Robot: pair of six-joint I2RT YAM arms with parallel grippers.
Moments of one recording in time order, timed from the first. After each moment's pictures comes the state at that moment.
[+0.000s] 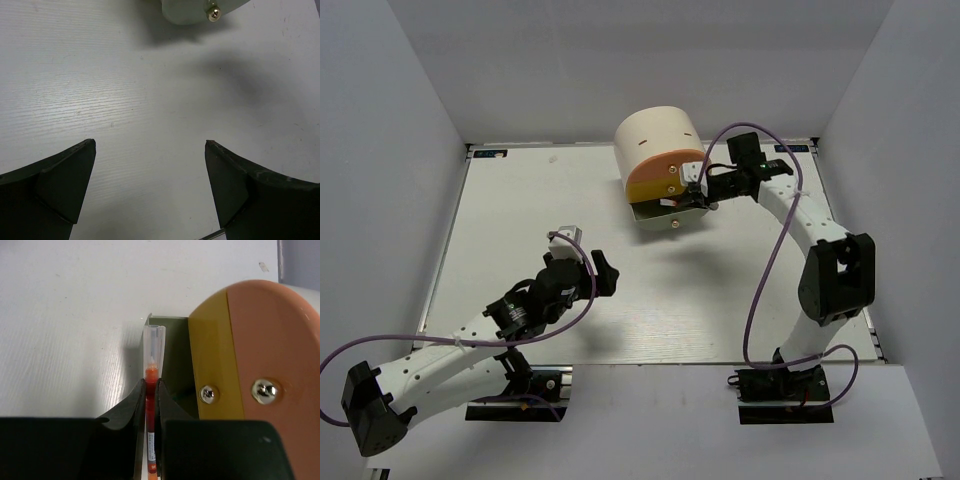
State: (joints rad) left arm -0.90 0.80 0.57 -0.27 -0.43 -0.66; right arm 0.30 1.73 1.49 -0.68 -1.01 -1.27
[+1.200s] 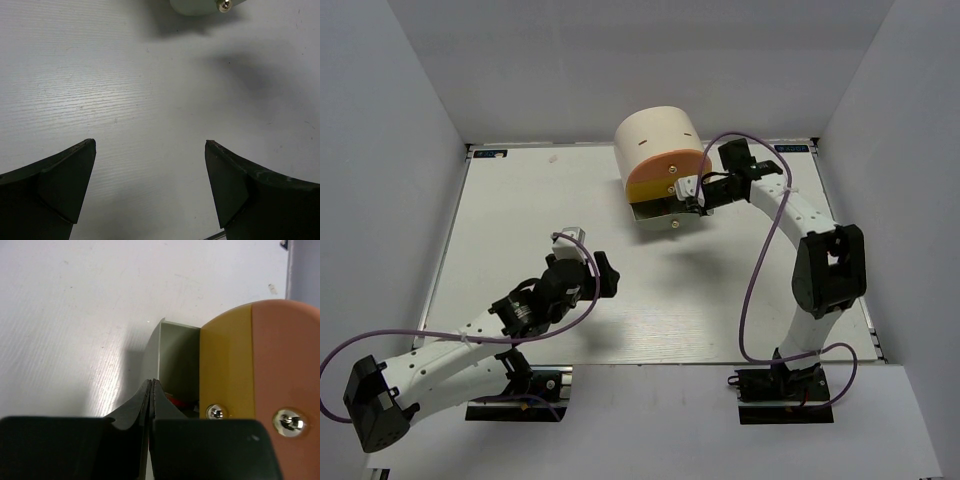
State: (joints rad) left arm -0.90 0.83 0.56 -0.27 -0.43 -0.67; right arm 0.33 1.79 1.48 -0.72 -1.05 -1.51
